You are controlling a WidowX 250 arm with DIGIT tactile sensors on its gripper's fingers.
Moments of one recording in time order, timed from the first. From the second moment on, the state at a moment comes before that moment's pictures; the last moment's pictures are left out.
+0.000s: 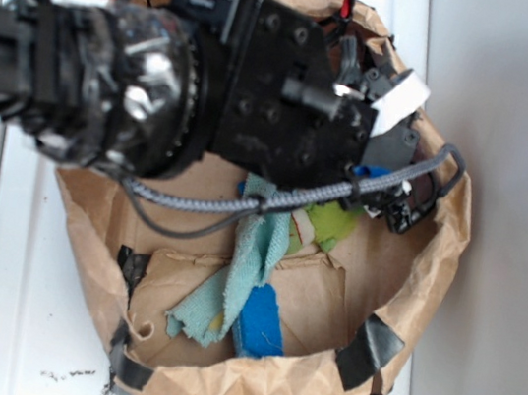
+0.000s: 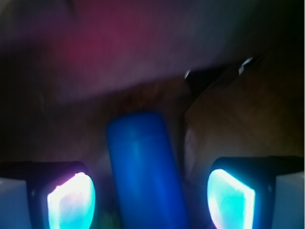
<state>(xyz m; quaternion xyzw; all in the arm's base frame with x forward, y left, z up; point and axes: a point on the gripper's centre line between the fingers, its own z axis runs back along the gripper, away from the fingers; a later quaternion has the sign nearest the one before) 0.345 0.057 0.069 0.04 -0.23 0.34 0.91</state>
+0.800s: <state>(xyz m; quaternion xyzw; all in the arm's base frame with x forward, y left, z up) 0.340 0.038 0.044 0.08 -0.26 0.31 0.91</state>
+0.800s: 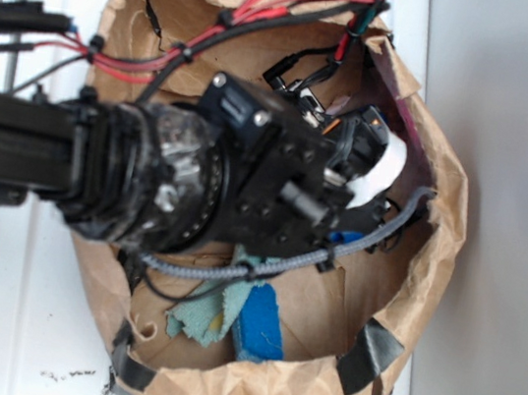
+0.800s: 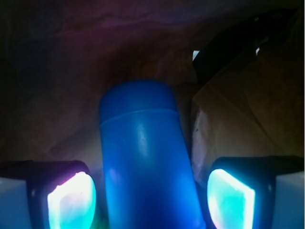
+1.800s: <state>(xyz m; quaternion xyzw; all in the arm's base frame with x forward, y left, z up) 0.306 0.032 0.078 0.04 -0.25 0.28 0.92</state>
